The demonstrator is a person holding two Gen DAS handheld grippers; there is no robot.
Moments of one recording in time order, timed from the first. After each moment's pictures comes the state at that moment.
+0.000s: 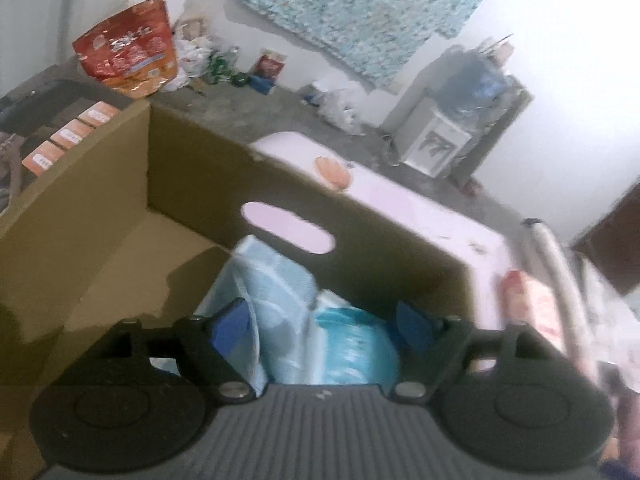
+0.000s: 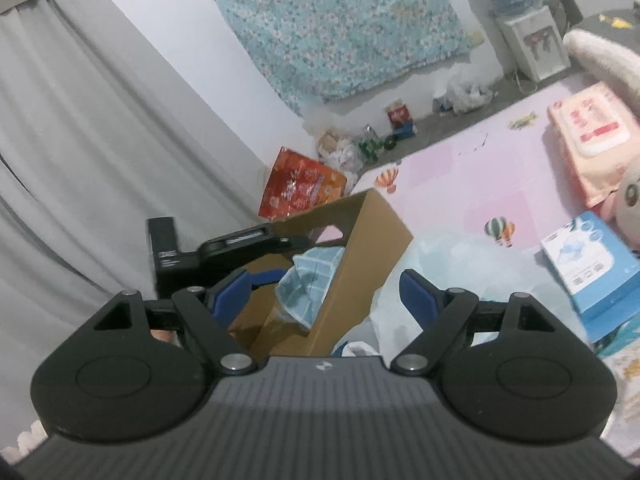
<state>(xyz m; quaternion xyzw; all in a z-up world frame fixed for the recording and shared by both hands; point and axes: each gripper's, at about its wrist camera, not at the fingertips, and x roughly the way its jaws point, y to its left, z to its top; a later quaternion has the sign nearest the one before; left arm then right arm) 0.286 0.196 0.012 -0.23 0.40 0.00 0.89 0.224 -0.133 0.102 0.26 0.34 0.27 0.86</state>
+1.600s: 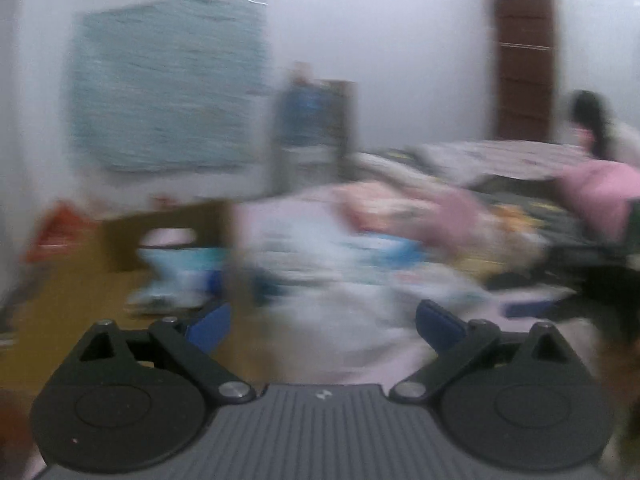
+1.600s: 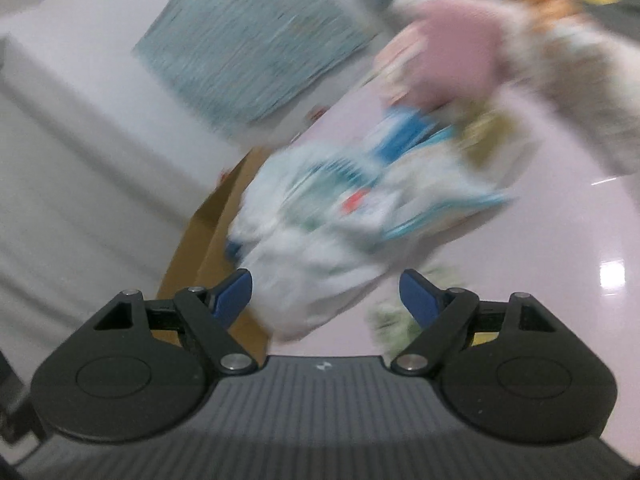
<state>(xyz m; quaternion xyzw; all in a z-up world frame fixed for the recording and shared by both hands) -0.035 0.039 0.049 0.06 0.25 -0.09 0.96 0.057 -0.237 0.000 0.35 0.37 0.19 0.84</state>
